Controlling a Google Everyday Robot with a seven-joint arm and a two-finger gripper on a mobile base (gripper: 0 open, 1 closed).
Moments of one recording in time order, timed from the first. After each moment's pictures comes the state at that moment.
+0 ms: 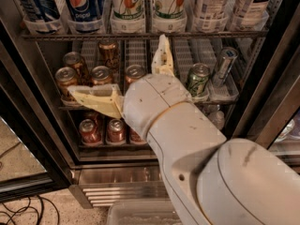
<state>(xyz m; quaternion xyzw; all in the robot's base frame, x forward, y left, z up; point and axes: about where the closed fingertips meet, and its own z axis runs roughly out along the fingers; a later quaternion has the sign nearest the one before) 0.444 0.035 1.027 -0.25 0.62 0.11 0.74</state>
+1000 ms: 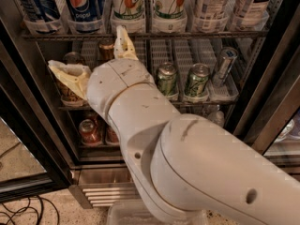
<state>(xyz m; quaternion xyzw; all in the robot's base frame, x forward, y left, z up) 0.465 0.087 1.040 -0.25 0.62 0.12 0.73</state>
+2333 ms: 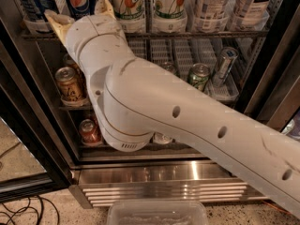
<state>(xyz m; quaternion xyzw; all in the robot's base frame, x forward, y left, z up) 0.555 0.119 1.076 -0.19 0.62 0.11 0.76</state>
